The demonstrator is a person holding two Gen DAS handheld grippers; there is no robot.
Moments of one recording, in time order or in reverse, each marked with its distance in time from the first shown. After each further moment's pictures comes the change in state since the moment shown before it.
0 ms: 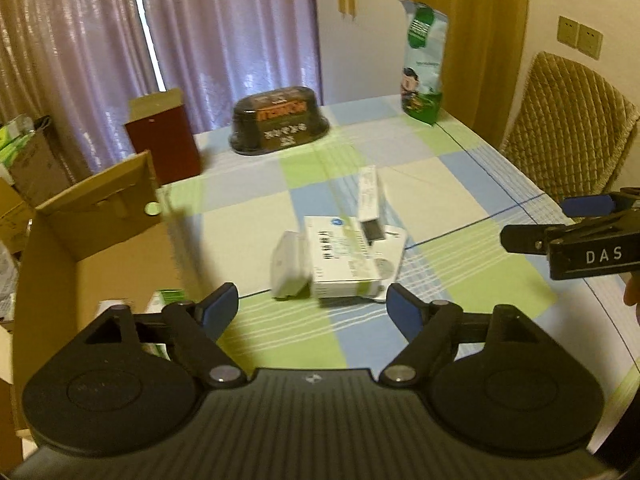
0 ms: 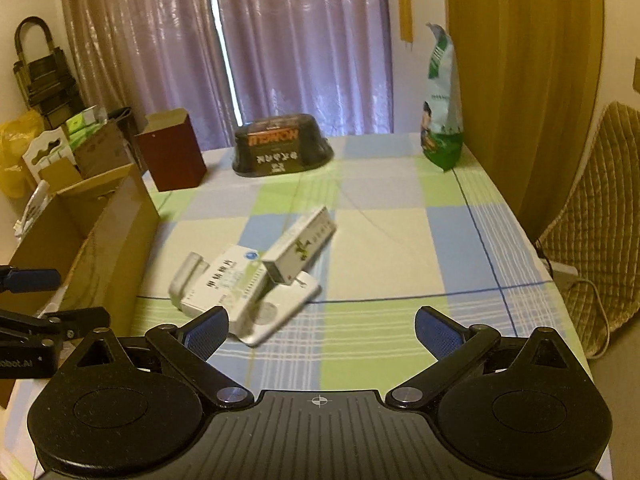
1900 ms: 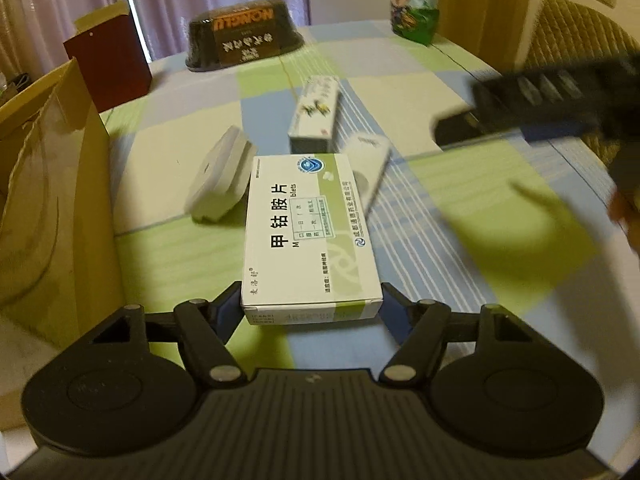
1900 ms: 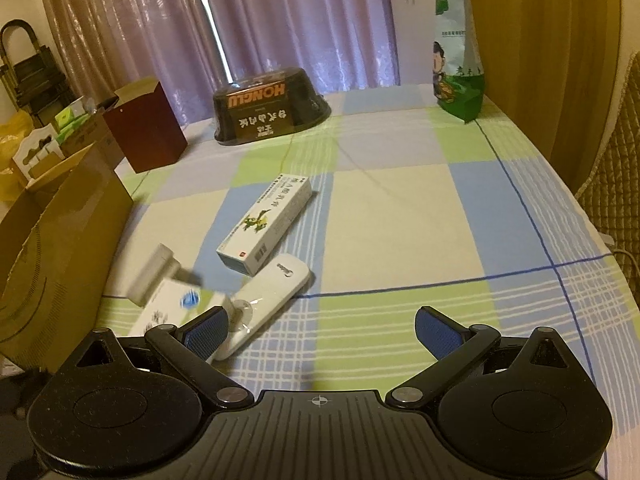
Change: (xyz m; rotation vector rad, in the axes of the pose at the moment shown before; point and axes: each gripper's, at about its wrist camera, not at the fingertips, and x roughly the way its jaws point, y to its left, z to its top) left arm 0.102 -0.045 -0.064 -0.013 0.119 -0.009; right arm 0.103 -0.027 -0.004 0.056 0.075 0.048
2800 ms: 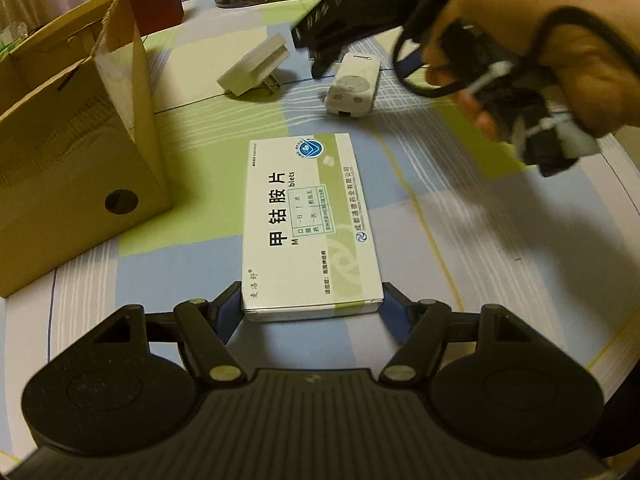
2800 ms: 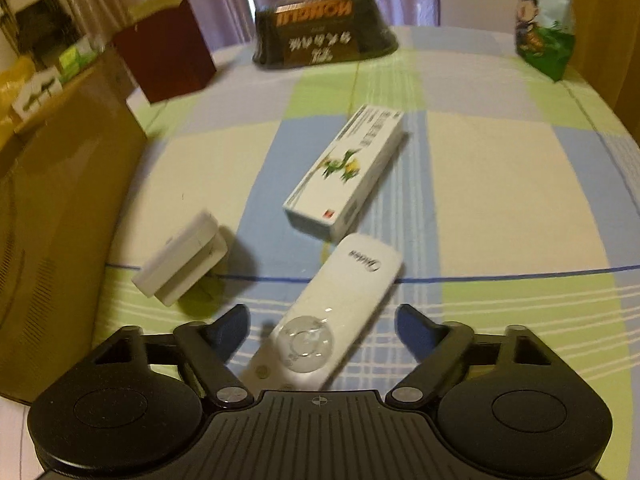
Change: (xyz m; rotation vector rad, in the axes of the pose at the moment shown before) left arm -0.049 0.002 -0.082 -0.060 0.114 0.013; right arm 0.093 0.070 0.004 -0.052 0.192 0.015
